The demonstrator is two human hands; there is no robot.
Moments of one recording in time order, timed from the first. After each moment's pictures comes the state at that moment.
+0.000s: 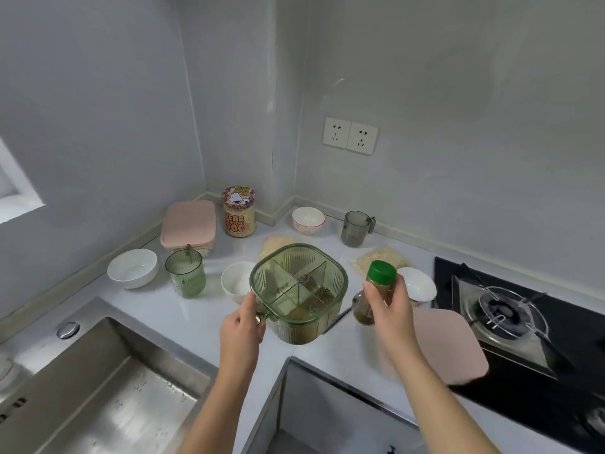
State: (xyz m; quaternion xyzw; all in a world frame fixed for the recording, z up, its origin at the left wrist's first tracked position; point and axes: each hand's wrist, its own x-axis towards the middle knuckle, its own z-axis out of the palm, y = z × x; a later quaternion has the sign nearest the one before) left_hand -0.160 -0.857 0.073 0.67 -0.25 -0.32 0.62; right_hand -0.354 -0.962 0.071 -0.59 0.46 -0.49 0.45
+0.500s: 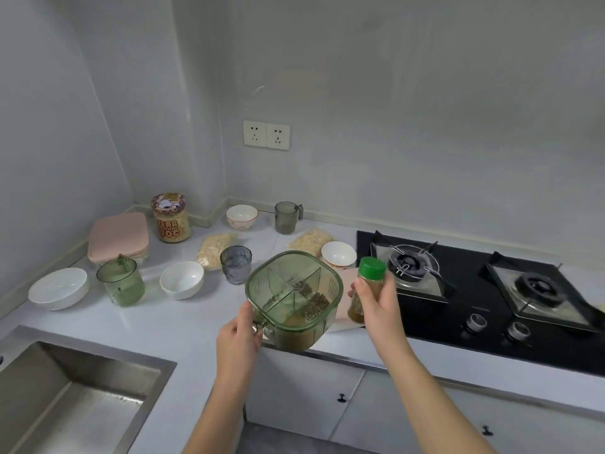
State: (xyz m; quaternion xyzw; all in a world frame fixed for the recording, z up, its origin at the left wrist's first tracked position) left_hand -0.261 -0.792 0.088 0.63 -0.31 -0.38 0.60; right_hand -0.462 -0.864 0.087 -0.53 0.50 -0.55 0.42
